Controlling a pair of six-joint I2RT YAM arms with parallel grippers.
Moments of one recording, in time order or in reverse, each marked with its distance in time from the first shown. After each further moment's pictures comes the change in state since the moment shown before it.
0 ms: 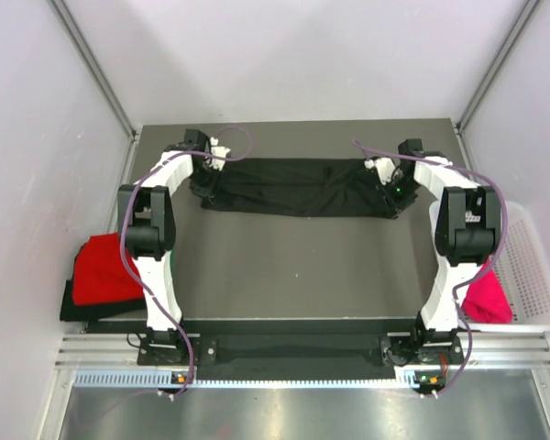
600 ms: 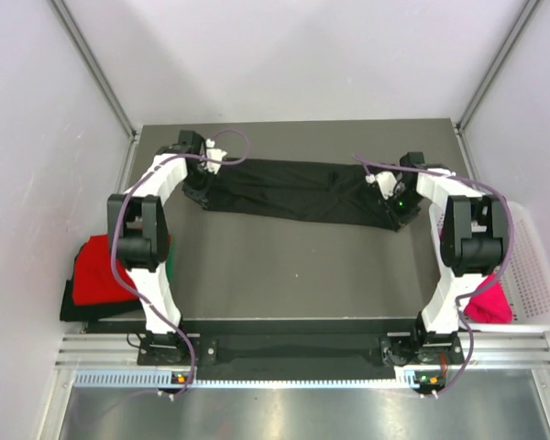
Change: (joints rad) left arm 0.000 -0.105 -0.087 -0.053 -0.048 0.038; right arm -0.006 -0.098 -0.175 0.022 0.023 -0.033
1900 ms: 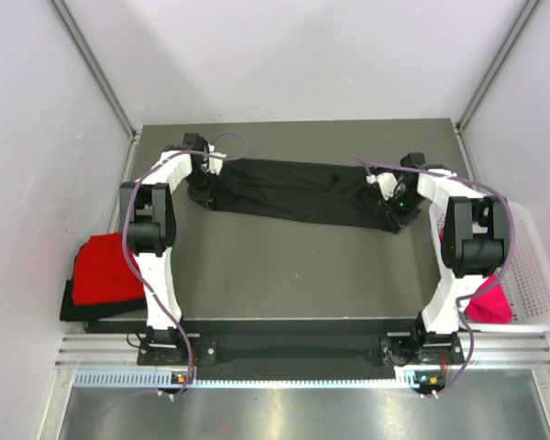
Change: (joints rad) left arm 0.022 0.160 0.118 -0.034 0.048 -0.082; right arm -0.003 -0.021 -0.024 -0.014 -0.024 0.021
